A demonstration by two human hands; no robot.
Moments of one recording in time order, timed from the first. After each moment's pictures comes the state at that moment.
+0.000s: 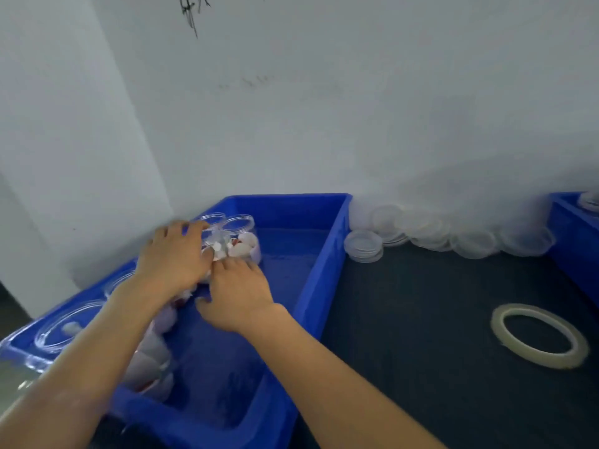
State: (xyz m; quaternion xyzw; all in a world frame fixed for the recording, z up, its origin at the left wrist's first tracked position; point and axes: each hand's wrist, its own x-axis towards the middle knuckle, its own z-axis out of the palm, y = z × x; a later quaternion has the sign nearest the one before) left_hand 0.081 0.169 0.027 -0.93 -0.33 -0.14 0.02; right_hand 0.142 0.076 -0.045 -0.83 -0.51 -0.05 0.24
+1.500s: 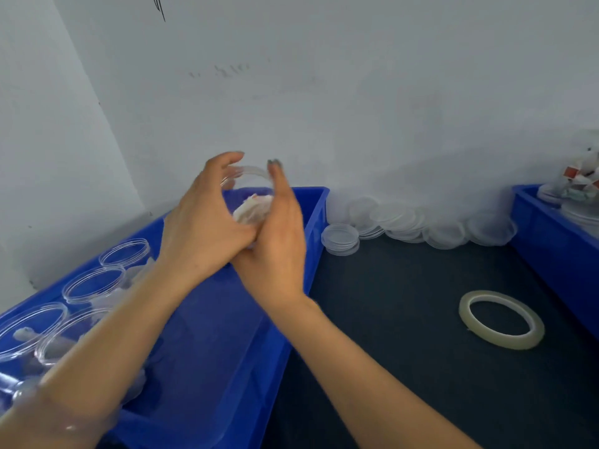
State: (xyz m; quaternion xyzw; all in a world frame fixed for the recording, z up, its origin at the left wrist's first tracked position) left_hand 0.105 0.077 0.050 -0.89 -0.09 -0.38 -0.23; right_hand 0.157 -0.004 -0.003 -0.66 -0.34 -0.21 0.64
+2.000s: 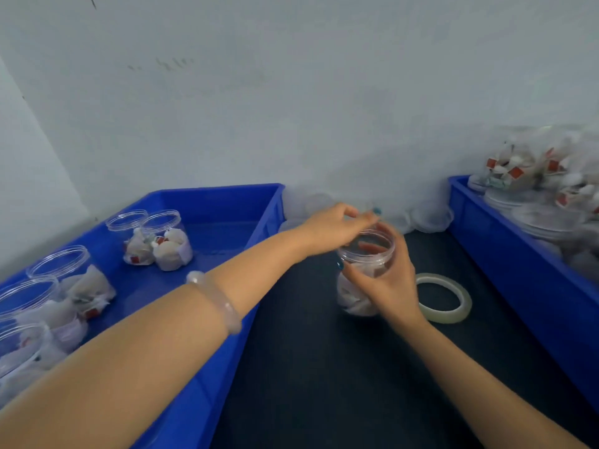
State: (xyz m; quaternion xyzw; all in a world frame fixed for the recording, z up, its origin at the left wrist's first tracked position) left_hand 0.238 -0.069 0.017 -0.93 -0.01 0.03 -0.37; right_hand 0.243 -0.197 -0.093 -0.70 -0.20 -0.16 0.67
